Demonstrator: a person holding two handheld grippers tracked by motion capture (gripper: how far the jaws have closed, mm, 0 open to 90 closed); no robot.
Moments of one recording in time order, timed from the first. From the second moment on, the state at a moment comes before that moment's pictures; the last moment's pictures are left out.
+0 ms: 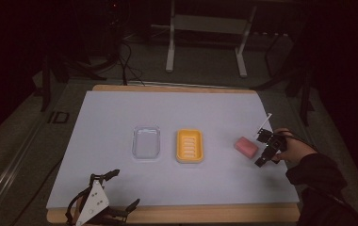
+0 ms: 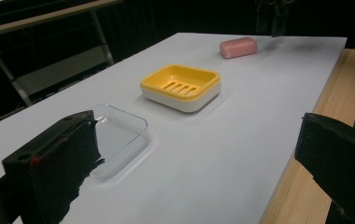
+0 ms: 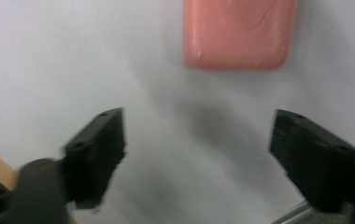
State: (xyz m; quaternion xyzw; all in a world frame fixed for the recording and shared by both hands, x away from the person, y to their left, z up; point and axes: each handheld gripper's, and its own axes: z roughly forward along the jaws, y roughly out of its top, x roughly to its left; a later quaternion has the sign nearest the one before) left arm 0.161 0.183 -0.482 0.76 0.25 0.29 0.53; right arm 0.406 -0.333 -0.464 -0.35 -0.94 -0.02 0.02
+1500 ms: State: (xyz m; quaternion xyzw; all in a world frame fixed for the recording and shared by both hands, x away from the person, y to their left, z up) left arm 0.159 0.184 -0.482 0.76 0.25 0.29 0.53; right arm 0.448 -0.299 -0.488 -0.29 -0.95 -0.05 -0.02
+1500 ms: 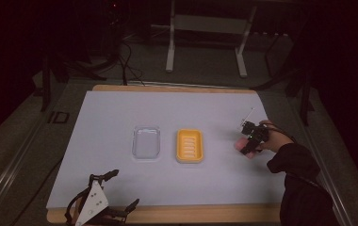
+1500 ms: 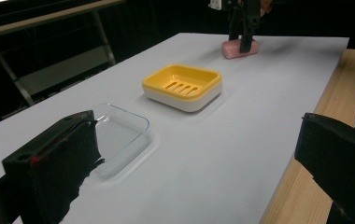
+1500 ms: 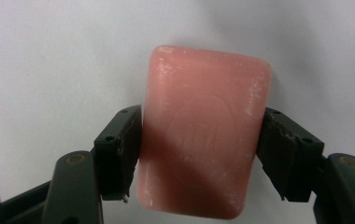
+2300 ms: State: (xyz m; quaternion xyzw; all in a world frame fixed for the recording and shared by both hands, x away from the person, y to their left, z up) left arm 0.159 0.183 -0.482 0.76 0.25 0.29 0.52; right arm 0.437 -0.285 -0.478 -0.55 -0.83 -0.05 -0.01
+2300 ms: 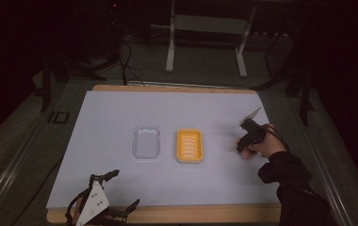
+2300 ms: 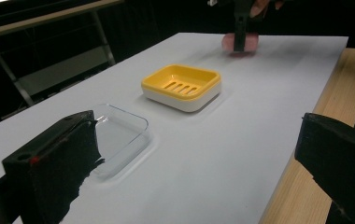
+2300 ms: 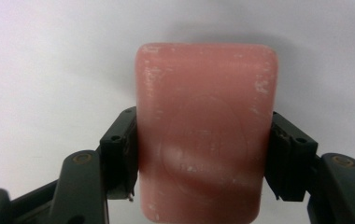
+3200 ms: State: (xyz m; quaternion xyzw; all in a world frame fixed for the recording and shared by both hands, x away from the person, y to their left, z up) left arm 0.157 0.183 -0.481 0.76 0.25 0.29 0.53; right arm 0.424 -0.219 -0.422 -0.59 -0.80 -0.08 -0.04
